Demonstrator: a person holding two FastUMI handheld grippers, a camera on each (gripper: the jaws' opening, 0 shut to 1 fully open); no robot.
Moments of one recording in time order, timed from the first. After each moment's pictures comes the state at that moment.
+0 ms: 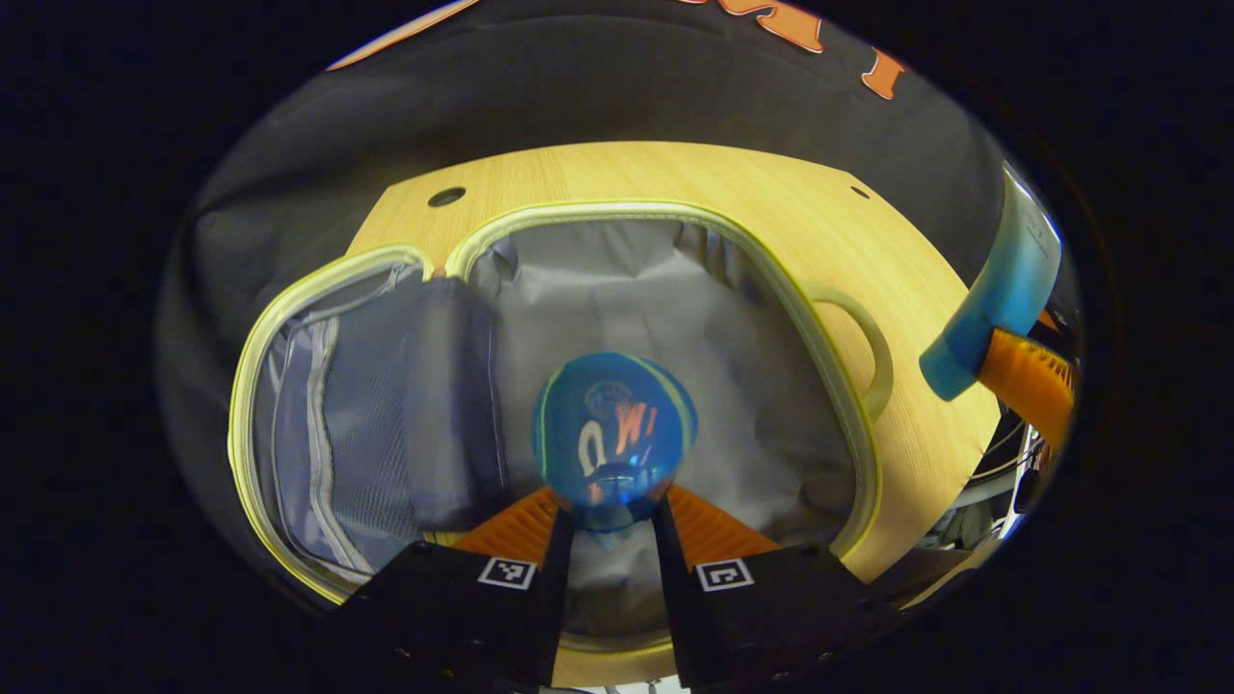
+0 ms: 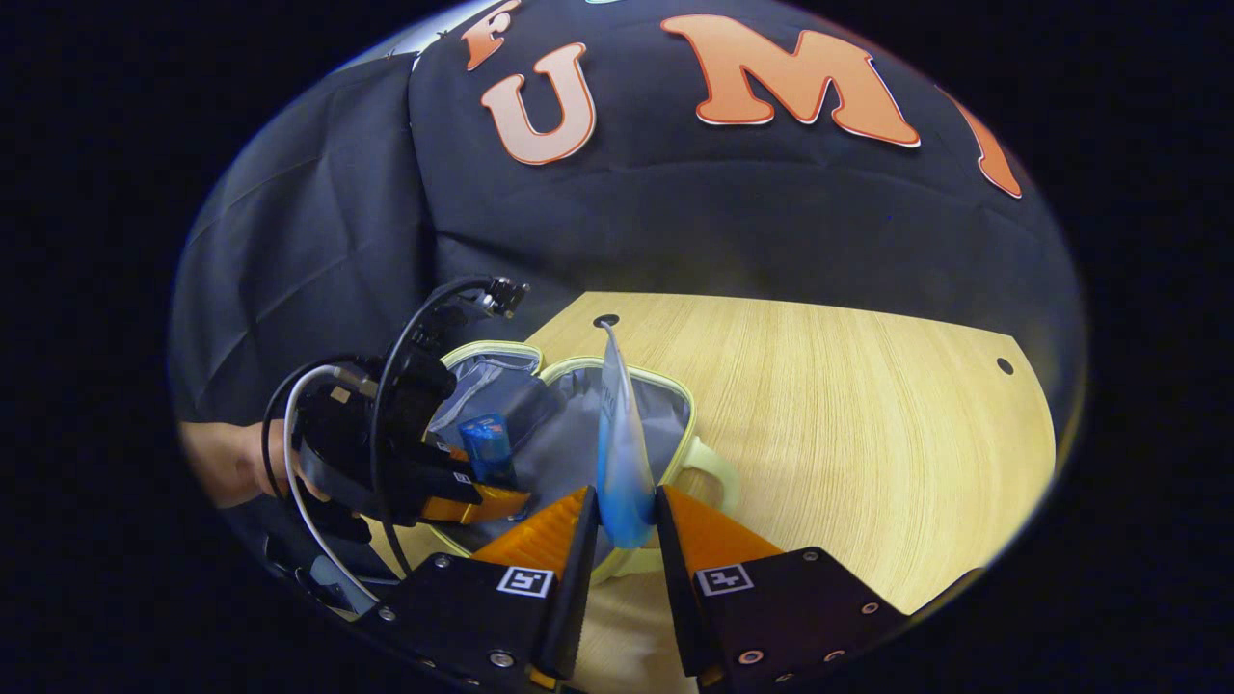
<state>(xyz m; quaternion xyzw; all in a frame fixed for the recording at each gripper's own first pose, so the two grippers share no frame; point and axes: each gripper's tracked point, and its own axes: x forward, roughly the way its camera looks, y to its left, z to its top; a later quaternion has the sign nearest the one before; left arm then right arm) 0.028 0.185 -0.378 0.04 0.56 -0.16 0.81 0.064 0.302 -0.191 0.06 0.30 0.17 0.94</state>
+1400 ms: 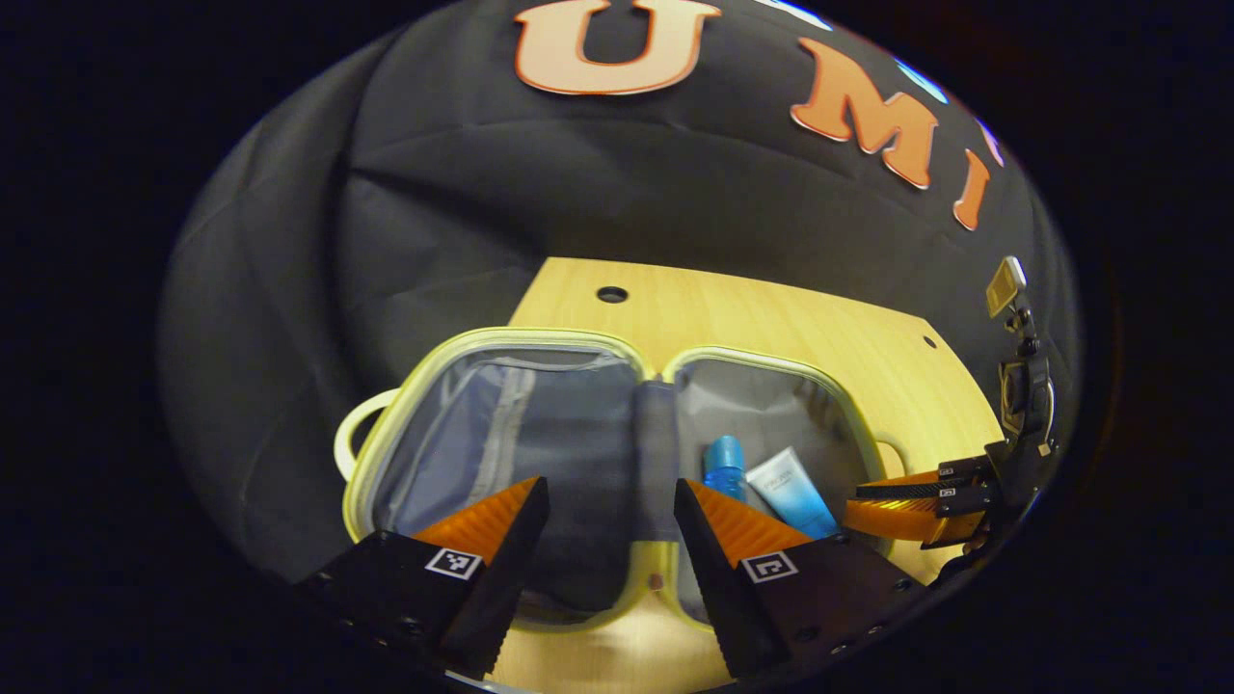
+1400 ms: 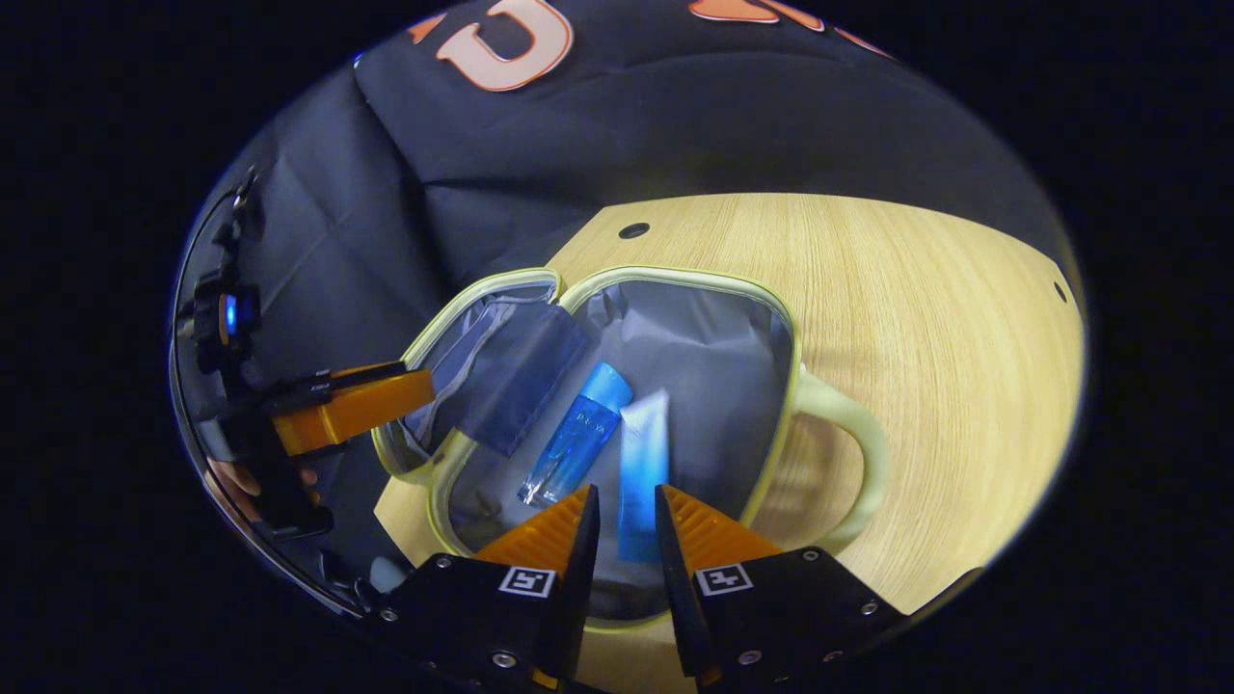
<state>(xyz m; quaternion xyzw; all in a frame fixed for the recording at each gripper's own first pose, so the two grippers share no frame) 0.040 0.326 -0.294 -0.06 0.41 0.02 0.91 0.071 0.353 -0.255 0.11 0.44 0.20 0.87</state>
